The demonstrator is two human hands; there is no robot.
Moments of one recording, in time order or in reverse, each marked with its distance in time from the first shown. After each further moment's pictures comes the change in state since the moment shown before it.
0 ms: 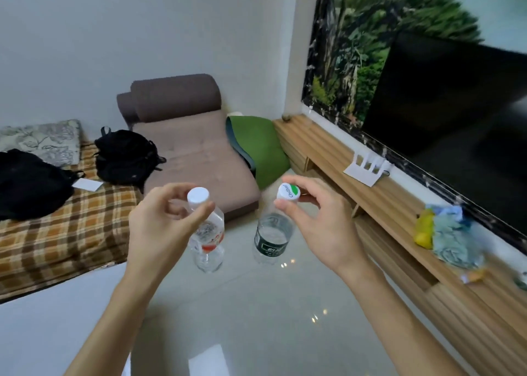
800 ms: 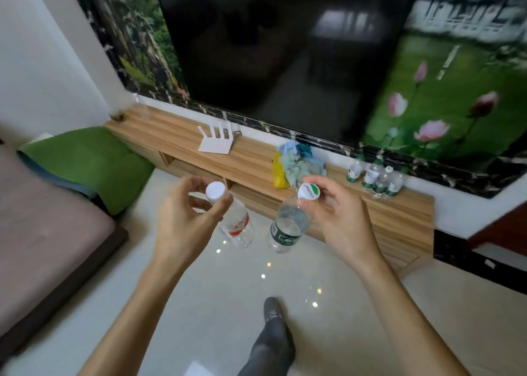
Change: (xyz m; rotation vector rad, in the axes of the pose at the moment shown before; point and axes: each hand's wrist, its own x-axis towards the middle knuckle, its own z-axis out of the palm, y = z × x) left_hand -0.109 0.230 0.418 -0.211 -0.633 0.156; right_hand -0.134 0.206 -0.390 0.001 0.596 0.374
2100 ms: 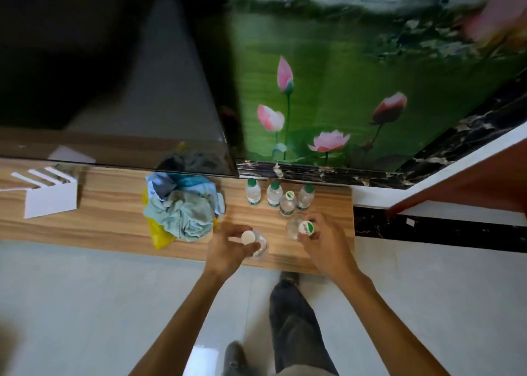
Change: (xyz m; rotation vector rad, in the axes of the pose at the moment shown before) left_hand 0.270 0.012 0.641 0.021 -0.698 -0.469; right_hand 0.349 0.333 -0.359 -0.442 0.155 0.619
